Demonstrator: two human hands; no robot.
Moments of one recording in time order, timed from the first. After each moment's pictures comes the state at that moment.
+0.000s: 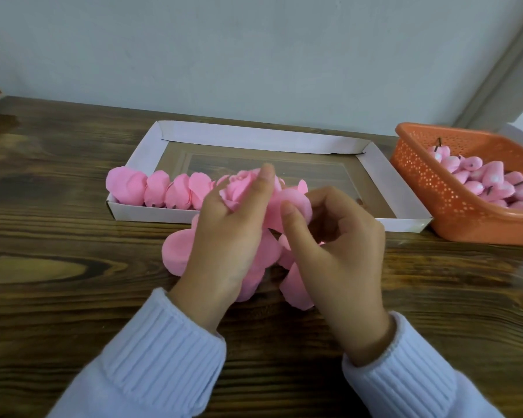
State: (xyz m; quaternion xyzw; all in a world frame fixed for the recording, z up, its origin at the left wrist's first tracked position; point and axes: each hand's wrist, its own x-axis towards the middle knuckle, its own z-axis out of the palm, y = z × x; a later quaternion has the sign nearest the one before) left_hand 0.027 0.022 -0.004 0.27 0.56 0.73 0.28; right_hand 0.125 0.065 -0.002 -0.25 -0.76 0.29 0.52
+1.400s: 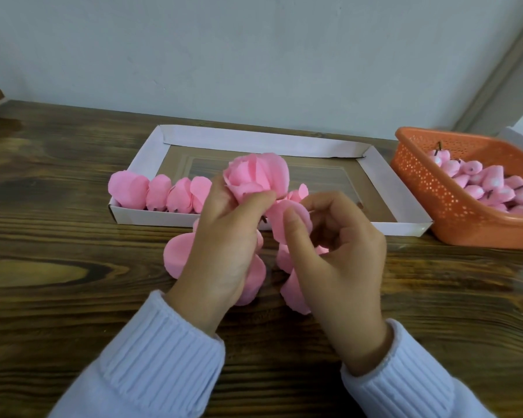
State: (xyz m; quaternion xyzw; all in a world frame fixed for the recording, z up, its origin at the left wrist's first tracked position) left_hand 0.020 0.024 -0.005 0.28 0.43 0.78 0.35; right_hand 0.125 0.059 -0.002 -0.24 -0.76 0.29 0.54
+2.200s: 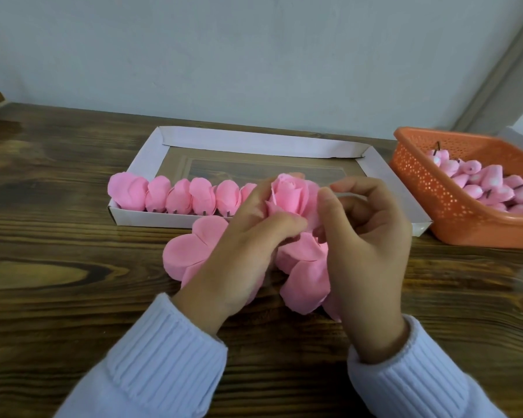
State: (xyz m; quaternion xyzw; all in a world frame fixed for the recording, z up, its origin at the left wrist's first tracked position) left_hand 0.026 0.021 -0.008 0.44 0.39 0.69 0.43; right_hand 0.131 0.074 0.002 -0.25 -0.64 0.44 0.58
